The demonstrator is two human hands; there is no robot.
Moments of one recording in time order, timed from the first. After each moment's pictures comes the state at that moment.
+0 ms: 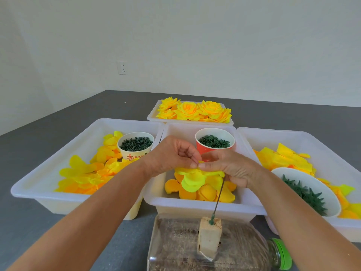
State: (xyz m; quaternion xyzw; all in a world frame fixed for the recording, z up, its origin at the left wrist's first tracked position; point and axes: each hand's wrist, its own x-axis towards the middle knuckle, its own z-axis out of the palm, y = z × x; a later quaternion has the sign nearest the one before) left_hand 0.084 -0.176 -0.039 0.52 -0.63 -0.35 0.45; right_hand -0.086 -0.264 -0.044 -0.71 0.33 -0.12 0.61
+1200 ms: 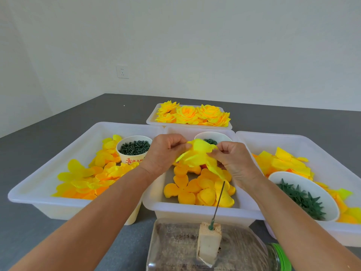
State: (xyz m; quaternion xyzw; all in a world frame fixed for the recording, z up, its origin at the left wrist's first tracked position) left_hand 0.088 -0.185 -0.043 0.59 -0.60 -0.13 0.53; right_hand -0.081 -0.276 -0.055 -0.71 0.31 -0.39 0.49
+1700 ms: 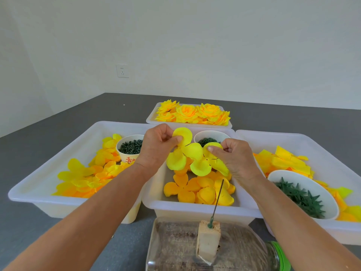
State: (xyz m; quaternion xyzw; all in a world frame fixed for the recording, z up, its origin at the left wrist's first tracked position) left_hand 0.093 -0.189 -0.039 0.59 -0.48 -0.14 0.63; right_hand -0.085 -0.273 -0.050 -0.74 0.36 -0.44 0.35
